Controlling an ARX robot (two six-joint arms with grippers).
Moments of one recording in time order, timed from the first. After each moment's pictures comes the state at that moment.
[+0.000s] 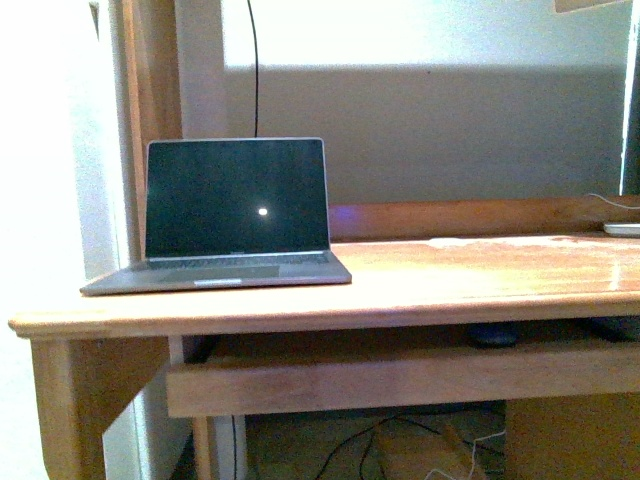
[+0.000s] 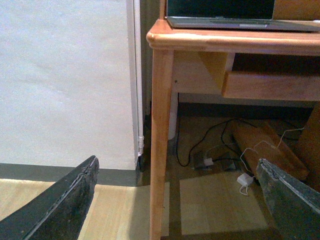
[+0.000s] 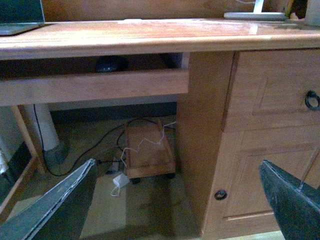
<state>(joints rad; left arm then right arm) -0.01 0.00 0.01 0.00 0.00 -0.01 0.00 0.00 0.02 0.00 0.00 0.00</state>
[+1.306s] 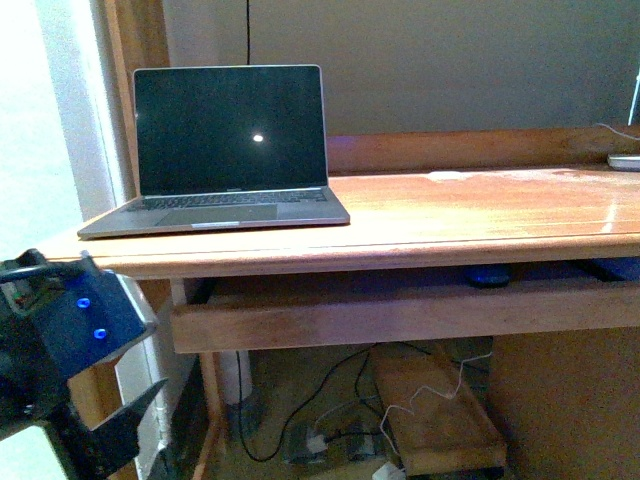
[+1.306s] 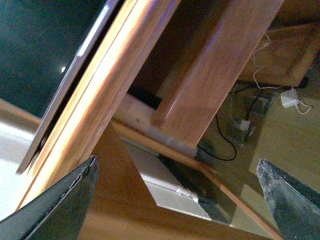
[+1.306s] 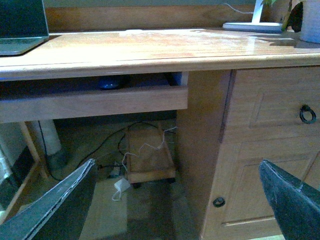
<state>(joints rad) -0.10 1.84 0.67 0.98 0.32 1.01 0.00 0.00 0.02 0.00 0.00 0.00</state>
